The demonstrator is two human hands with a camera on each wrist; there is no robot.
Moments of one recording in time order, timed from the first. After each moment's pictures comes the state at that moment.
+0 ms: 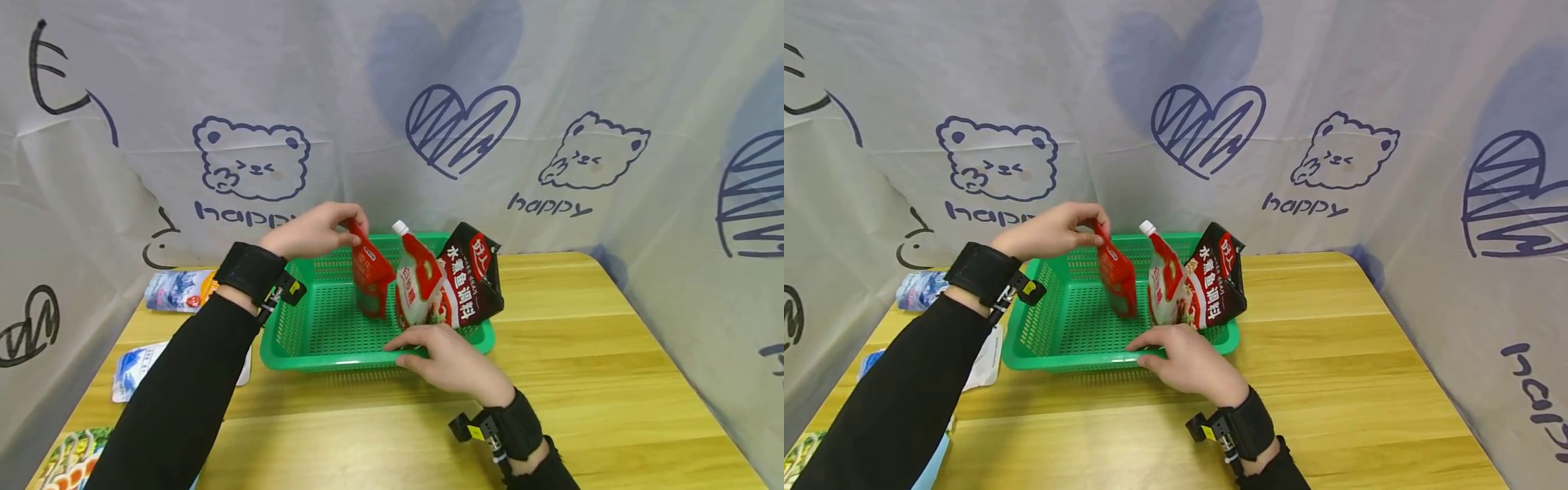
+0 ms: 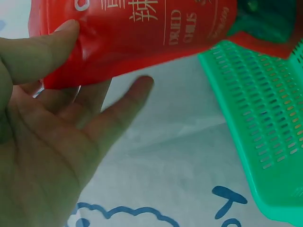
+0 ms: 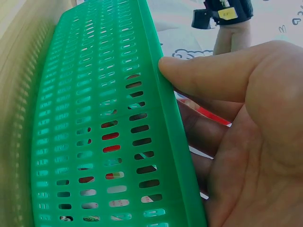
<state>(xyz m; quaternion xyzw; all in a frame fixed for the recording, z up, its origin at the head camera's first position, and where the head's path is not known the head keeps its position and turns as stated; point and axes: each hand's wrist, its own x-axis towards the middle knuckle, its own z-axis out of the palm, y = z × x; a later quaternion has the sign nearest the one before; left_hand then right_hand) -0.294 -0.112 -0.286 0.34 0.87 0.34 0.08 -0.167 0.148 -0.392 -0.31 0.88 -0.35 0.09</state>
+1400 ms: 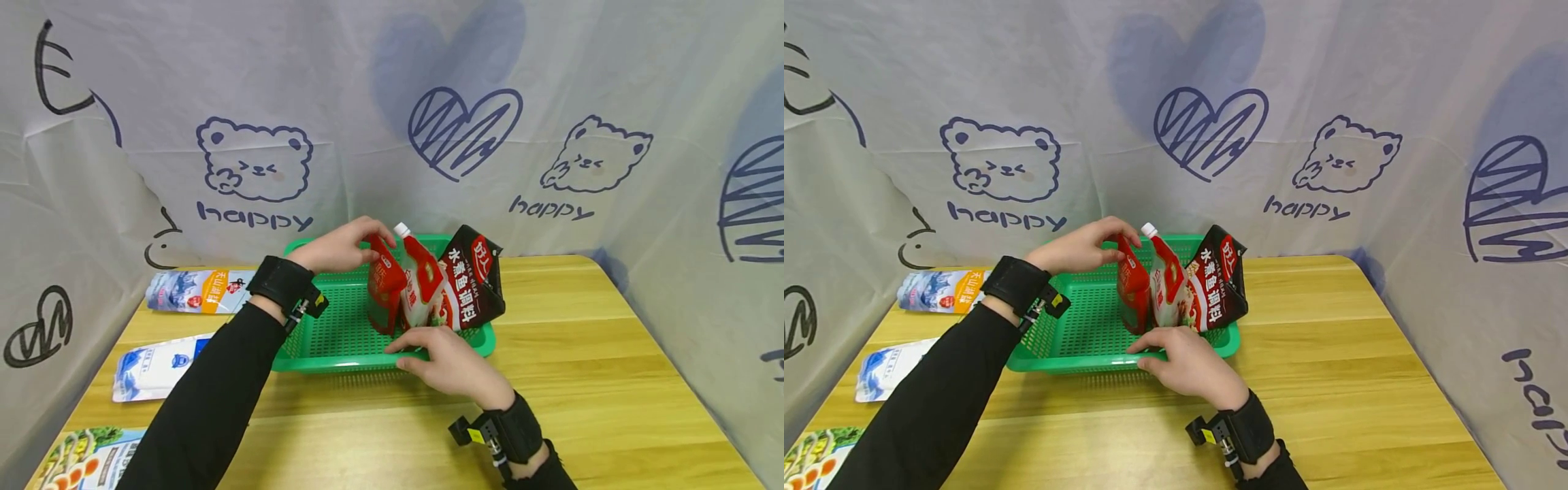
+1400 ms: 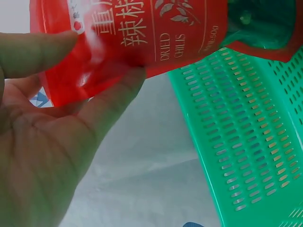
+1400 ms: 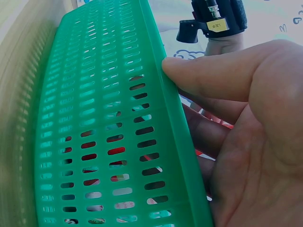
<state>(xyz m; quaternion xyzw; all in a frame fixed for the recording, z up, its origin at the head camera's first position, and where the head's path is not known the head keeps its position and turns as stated) -0.297 -0.087 -0.316 0.33 0.87 0.36 0.10 -0.168 0.147 -0.394 -0.31 0.88 -0.35 0.07</state>
